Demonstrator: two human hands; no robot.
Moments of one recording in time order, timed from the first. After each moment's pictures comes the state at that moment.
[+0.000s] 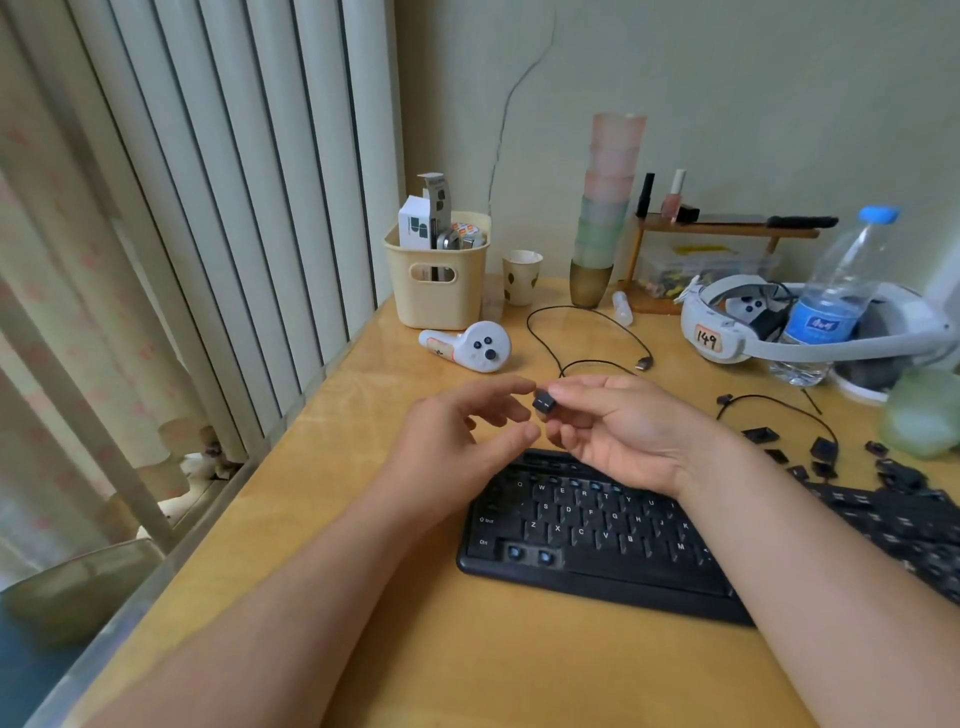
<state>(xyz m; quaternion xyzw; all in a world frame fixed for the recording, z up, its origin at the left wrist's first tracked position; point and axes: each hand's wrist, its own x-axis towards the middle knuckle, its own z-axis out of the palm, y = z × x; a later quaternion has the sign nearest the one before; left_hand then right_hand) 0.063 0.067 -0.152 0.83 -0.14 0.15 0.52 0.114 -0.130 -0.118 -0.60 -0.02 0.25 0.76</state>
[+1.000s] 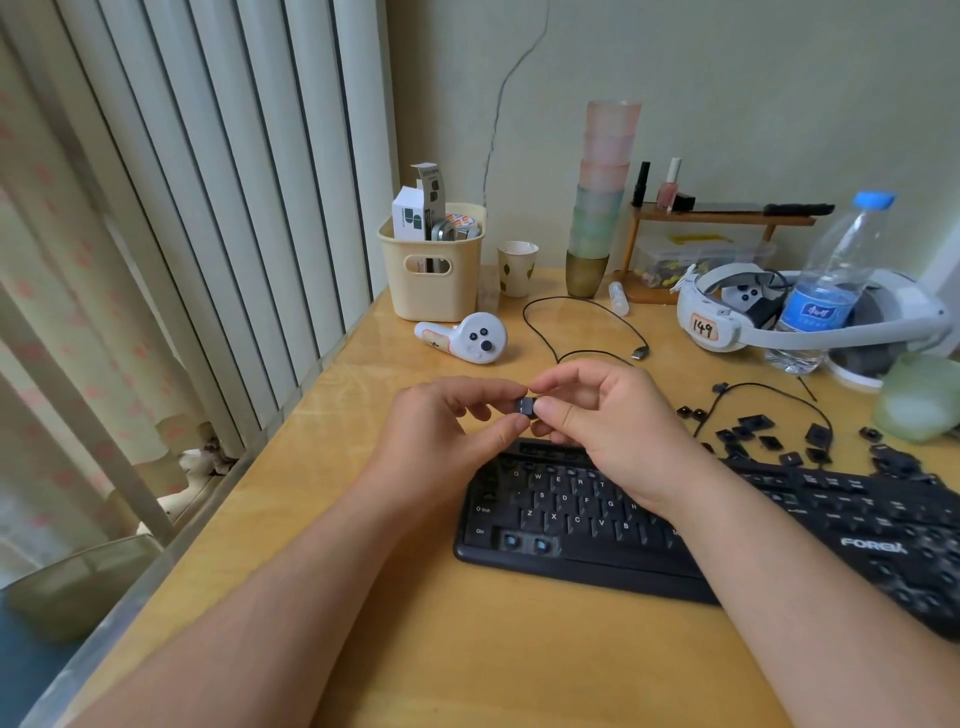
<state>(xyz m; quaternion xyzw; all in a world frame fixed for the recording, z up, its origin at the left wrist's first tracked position) 0.064 0.074 -0.158 0.84 -0.13 0.21 0.49 0.081 -0.125 -0.128 -0.76 -0.16 0.03 0.63</state>
